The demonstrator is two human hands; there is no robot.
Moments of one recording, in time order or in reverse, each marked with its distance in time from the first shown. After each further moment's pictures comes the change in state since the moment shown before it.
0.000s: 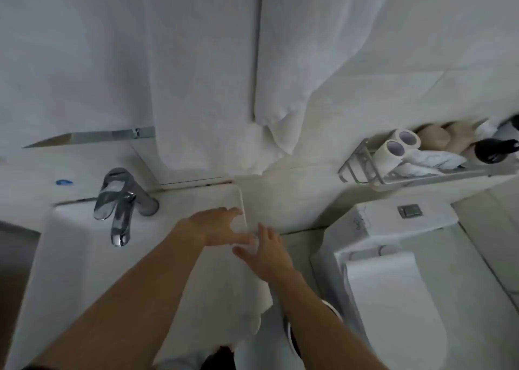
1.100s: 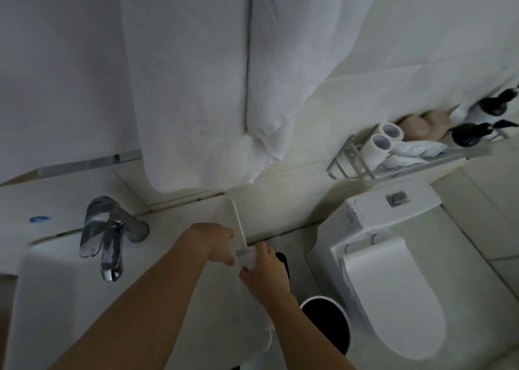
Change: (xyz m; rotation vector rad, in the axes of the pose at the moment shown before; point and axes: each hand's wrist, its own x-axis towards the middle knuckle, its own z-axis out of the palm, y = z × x) left_hand 0.027 -0.006 -0.009 0.384 -0.179 0.045; right_hand -0.006 -0.011 0.029 0.013 0.268 0.094
